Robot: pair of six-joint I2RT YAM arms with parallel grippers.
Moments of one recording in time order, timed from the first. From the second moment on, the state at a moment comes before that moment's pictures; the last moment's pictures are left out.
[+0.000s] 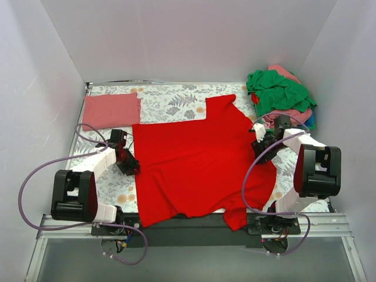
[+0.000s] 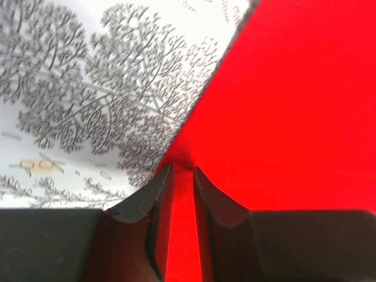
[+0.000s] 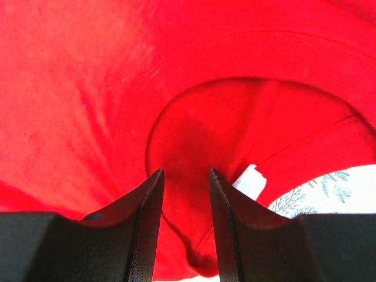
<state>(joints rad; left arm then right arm) -0.08 1.39 0.70 -0.58 0.07 -0.73 -0.07 1.61 0.92 -0.68 -0.43 -0.73</state>
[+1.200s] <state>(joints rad) -0.08 1.63 1.05 -0.44 0.35 -0.52 -0.07 1.49 1.05 -0.92 -0.52 -0.84</state>
